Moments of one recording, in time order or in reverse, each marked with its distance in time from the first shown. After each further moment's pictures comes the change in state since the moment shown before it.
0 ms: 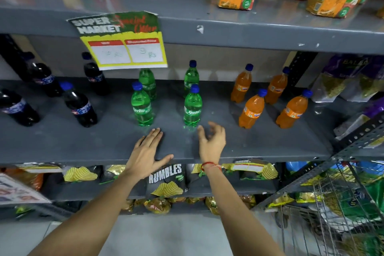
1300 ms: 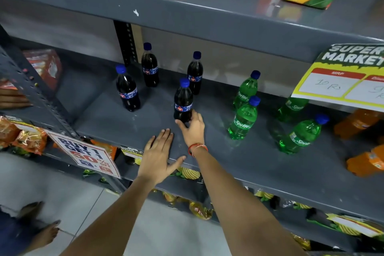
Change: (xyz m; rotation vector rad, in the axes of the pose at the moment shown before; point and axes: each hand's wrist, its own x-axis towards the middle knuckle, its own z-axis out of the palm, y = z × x) left_hand -0.096 -0.183 -0.040 0.013 0.099 -0.351; right_hand -0.105 -0.087 0.287 -0.095 -0.688 -0.156
